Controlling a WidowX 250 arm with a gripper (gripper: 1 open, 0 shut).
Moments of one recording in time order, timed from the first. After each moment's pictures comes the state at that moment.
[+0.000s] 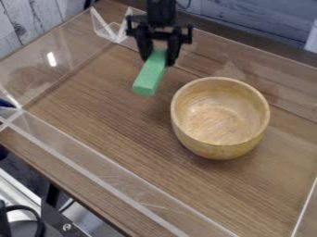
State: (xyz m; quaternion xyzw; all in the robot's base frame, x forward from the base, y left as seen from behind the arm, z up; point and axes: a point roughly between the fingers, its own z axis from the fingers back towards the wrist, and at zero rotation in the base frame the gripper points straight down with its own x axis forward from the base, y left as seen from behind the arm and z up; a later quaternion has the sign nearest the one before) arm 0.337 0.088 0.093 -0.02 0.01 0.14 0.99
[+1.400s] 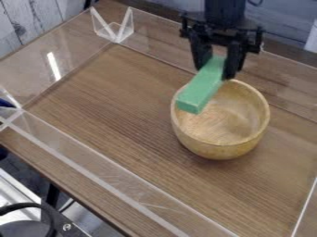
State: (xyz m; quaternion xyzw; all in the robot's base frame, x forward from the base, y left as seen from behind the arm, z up) arm 0.307 -0.038 0.108 -0.06 0.02 -0.02 1.00
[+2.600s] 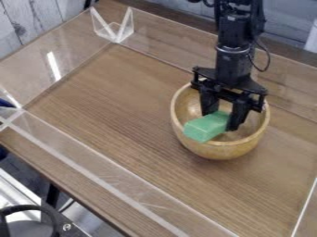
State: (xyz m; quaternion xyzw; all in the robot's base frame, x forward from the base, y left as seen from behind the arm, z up) arm 0.303 -0.051 0.043 -0.05 0.04 -0.04 1.00
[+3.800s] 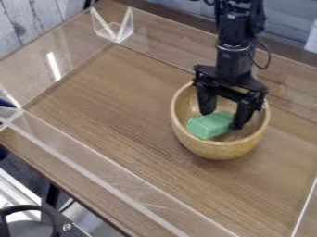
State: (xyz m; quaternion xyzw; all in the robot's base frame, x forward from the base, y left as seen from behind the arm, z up) arm 0.306 -0.048 0.044 -0.05 0.04 -0.04 1.00
